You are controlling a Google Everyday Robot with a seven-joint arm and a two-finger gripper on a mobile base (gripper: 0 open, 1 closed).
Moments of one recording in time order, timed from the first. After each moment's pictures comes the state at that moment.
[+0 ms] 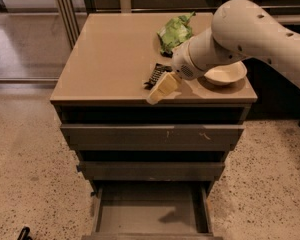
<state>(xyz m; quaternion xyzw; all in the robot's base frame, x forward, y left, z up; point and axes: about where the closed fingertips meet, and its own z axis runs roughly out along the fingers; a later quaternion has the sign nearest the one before) 0.636 -0.041 0.856 -0.53 0.76 0.11 0.37</state>
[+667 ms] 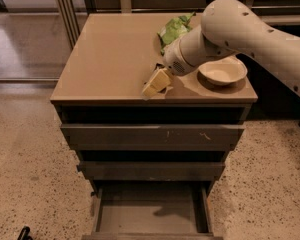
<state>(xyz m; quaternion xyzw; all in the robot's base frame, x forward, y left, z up) 0.659 -0.024 0.849 -0.54 0.75 0.13 0.37</state>
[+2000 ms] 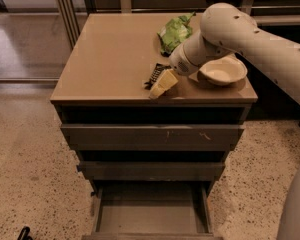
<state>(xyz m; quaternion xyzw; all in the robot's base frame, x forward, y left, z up) 0.700 -0.055 0.808 -0.52 0.78 0.11 0.33</state>
